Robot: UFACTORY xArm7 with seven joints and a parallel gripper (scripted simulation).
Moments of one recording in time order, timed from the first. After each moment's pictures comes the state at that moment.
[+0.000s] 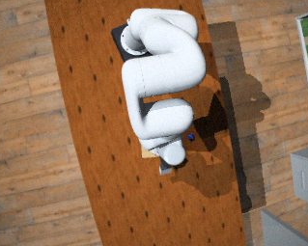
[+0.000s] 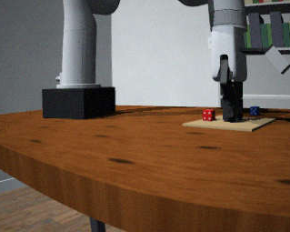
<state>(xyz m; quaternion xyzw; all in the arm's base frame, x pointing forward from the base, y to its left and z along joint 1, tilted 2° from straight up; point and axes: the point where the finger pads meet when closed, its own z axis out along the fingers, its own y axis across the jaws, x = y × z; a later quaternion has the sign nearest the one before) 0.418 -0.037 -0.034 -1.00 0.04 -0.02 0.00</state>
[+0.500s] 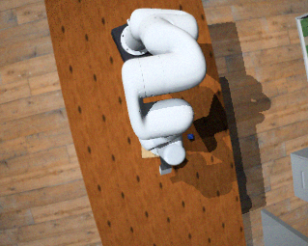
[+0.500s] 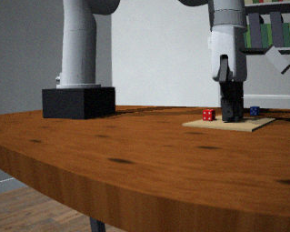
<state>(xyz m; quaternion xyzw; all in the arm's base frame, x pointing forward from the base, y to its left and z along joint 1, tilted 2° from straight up) 0.418 -0.037 -0.034 -1.00 0.04 -0.02 0.00</state>
